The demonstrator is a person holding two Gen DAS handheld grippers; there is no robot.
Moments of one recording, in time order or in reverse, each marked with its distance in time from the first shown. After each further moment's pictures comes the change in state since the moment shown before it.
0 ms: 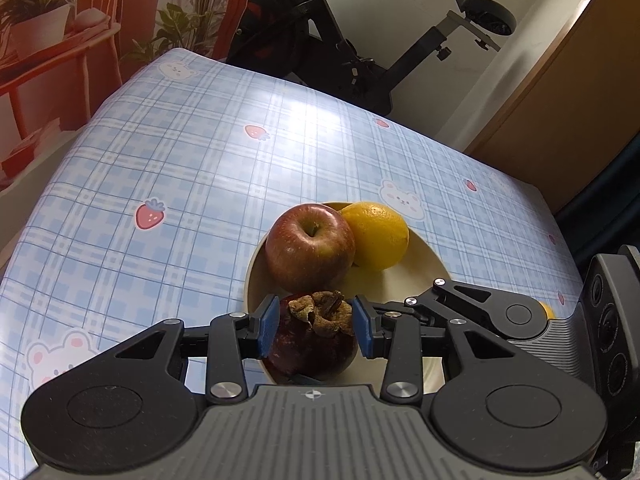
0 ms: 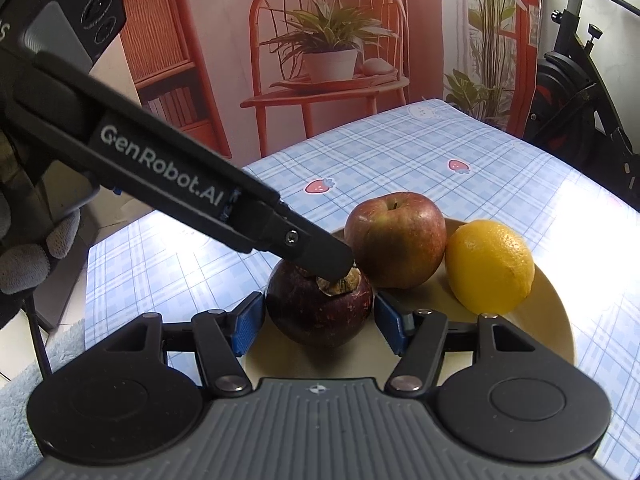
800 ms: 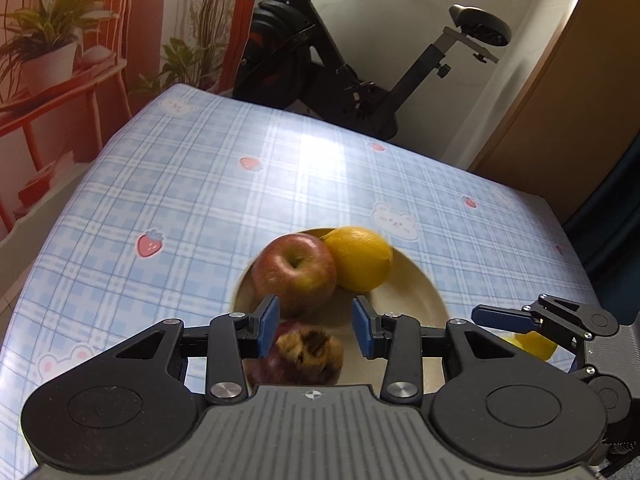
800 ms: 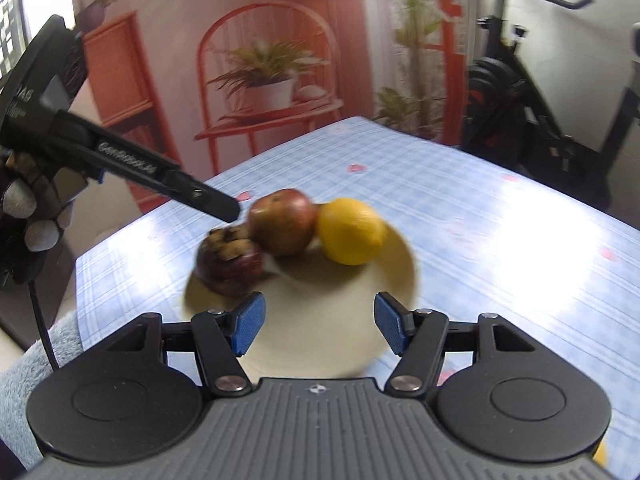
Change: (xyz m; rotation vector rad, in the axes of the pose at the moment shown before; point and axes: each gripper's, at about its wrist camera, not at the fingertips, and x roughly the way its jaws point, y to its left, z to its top) left arm -0.012 -0.036 0.001 0.041 -0.089 0.064; right arm -0.107 -0.054 -0.045 0.122 -0.104 -0.128
